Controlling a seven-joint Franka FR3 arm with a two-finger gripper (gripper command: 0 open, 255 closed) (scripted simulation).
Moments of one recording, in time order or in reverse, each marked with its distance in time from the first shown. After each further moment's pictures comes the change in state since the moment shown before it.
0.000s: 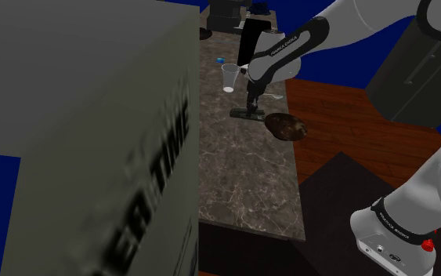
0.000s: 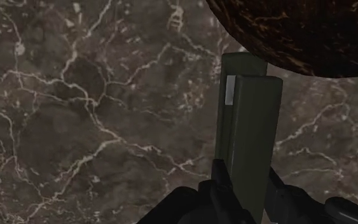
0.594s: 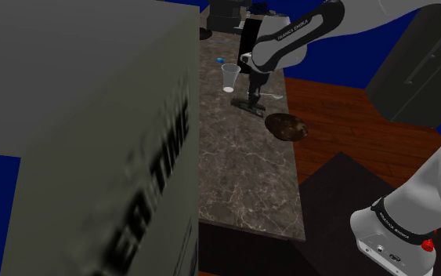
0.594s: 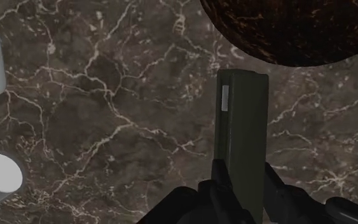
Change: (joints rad) arm 0.011 -0.082 -0.015 0.015 -0.028 -0.096 0.023
